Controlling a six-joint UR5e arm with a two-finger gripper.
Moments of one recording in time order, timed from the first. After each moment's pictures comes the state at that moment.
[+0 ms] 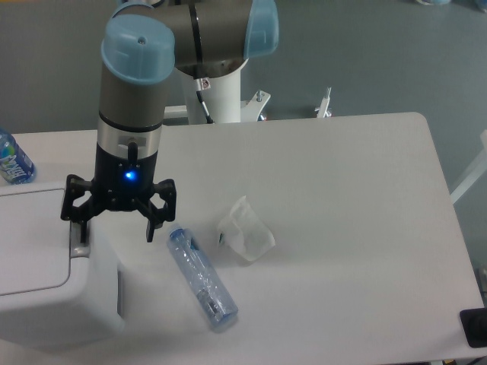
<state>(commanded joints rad) 2.17 -1.83 -1.45 -1.03 1.26 -0.08</state>
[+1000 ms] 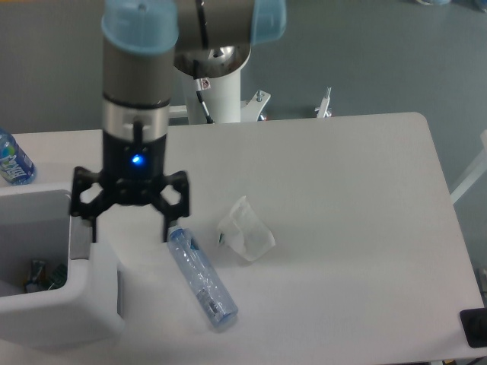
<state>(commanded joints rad) 2.26 -1.77 -1.37 -0.92 1.41 -0.01</state>
